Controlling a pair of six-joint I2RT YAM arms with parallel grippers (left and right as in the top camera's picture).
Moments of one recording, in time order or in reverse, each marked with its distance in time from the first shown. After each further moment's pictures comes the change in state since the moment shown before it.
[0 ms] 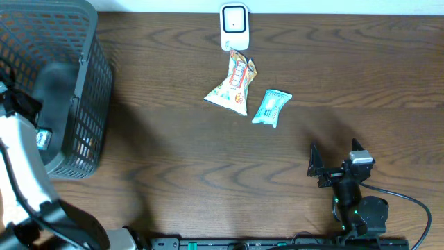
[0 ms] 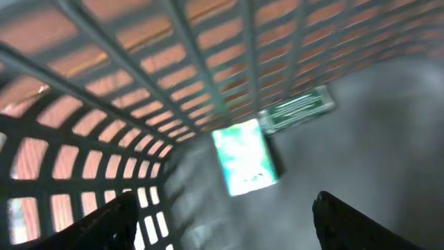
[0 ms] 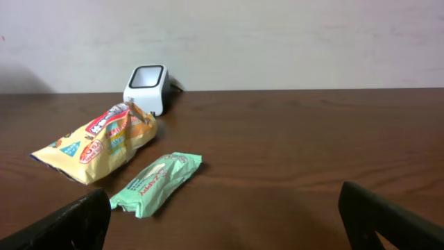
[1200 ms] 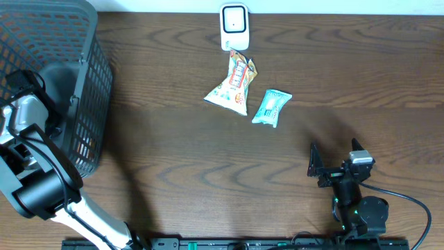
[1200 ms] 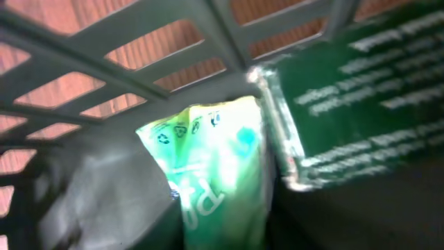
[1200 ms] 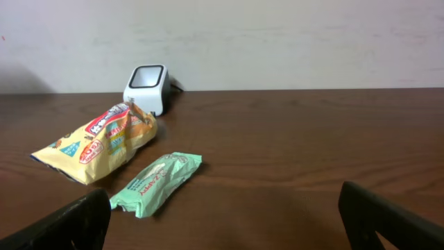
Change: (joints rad) left arm 0.000 0.439 -0.005 0.172 -0.018 -0.102; right arm 0.000 0.000 0.000 0.000 0.000 0.000
